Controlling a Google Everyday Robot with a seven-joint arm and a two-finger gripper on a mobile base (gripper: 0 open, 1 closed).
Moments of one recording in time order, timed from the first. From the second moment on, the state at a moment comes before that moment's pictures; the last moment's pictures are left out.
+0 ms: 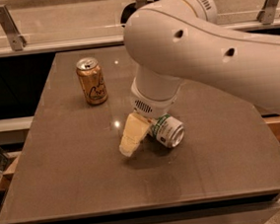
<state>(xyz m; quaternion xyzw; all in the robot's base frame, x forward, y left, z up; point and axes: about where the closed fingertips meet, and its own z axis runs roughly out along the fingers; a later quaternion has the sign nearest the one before) 0.472 -0.022 0.840 -0.45 0.88 0.01 0.15</state>
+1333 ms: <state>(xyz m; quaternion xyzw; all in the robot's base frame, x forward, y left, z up) 0.498 -0.039 0.845 -0.45 0.88 -0.03 0.15</state>
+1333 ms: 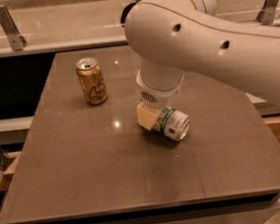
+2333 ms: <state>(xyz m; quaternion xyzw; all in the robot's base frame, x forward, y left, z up) 0.491 -0.056 0.861 -0.45 0.87 -0.01 0.18</state>
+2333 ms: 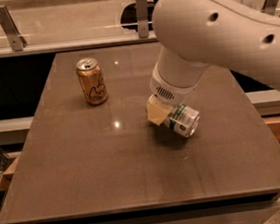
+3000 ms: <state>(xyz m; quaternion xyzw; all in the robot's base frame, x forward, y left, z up) 0.489 -0.097 0.878 -0.42 0.86 0.08 0.29</state>
